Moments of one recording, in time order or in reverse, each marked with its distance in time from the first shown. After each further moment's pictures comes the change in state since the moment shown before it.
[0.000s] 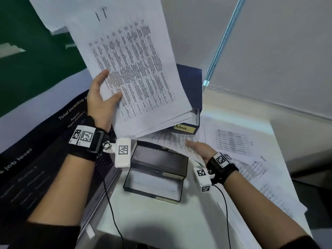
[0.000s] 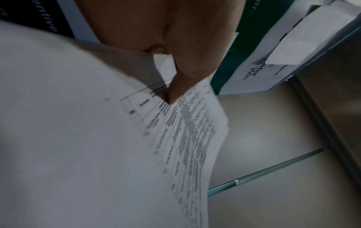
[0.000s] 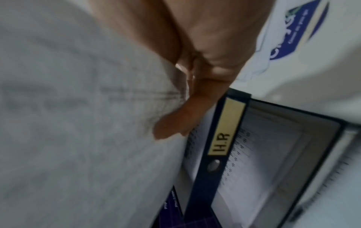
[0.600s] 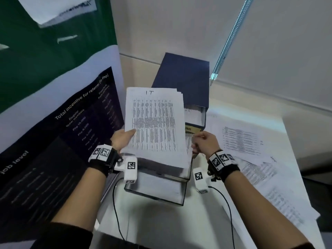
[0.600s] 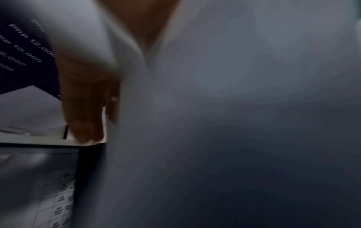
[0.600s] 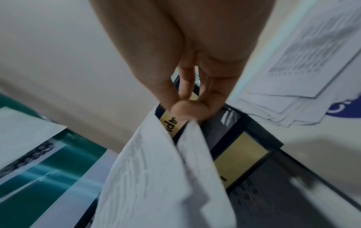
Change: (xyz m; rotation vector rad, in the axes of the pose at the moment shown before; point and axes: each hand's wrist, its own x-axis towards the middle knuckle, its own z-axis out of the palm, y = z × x) left_hand -0.030 -0.110 0.014 0.416 -0.221 -0.830; right_hand 0.043 -0.010 -0.001 -0.093 0.215 -0.282
